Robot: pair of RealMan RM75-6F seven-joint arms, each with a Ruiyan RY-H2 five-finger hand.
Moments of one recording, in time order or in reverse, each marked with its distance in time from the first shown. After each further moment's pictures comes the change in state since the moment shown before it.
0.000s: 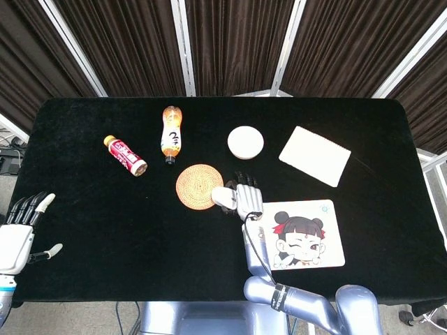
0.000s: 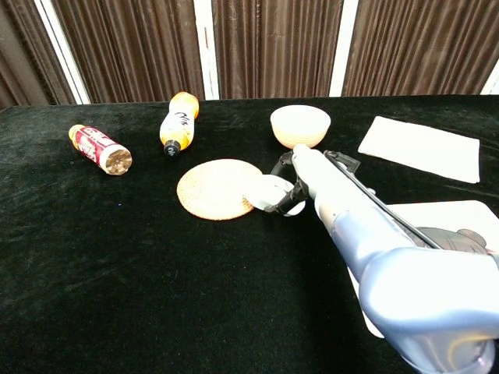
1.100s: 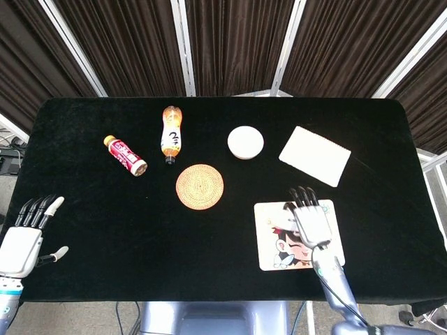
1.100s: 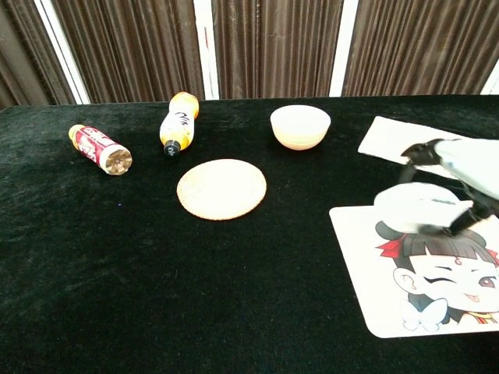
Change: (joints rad) left arm 0.008 -0.010 0.008 -0.034 0.050 0.021 0.091; right arm -0.343 0.642 -0.428 -0.601 -0.320 0.179 -0.085
